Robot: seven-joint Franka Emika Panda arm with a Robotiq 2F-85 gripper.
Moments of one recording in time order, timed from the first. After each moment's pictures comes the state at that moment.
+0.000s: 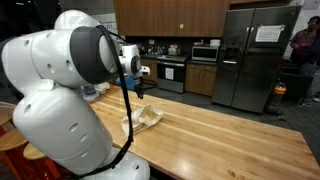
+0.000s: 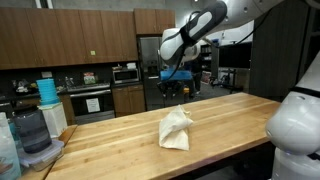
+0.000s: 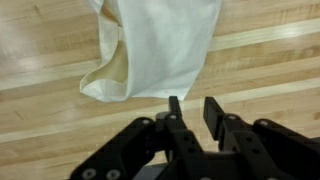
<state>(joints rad) 0.22 -0.31 0.30 -2.33 0.04 2.26 0.62</state>
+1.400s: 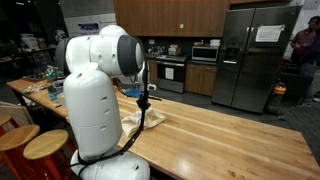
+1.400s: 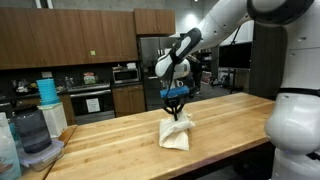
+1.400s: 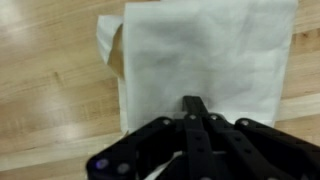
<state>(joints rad) 0.20 0.01 0.28 -2.20 0.02 2.04 0.67</state>
